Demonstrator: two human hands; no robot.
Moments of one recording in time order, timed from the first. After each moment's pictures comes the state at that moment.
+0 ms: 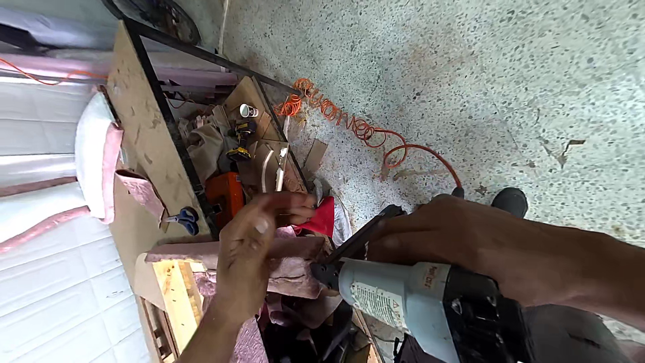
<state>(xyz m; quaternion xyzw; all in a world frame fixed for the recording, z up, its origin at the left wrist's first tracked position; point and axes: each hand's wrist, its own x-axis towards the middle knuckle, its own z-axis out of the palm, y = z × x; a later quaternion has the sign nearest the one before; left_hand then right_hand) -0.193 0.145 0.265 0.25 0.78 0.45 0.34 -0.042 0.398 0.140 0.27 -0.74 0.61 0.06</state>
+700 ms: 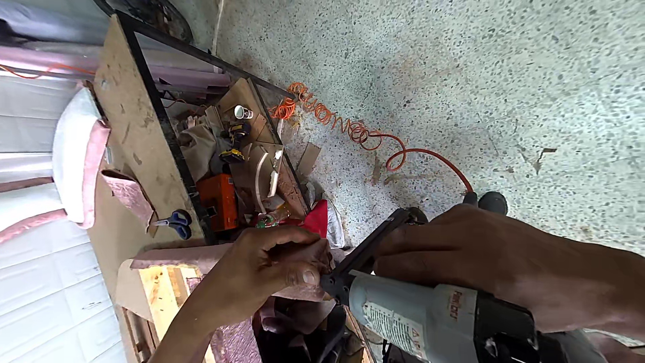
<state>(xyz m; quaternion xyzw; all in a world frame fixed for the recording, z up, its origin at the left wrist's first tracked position) -0.210 0.122 0.275 0.25 0.77 0.27 0.52 -0.027 0.400 0.158 0.26 -0.77 0.57 0.07</state>
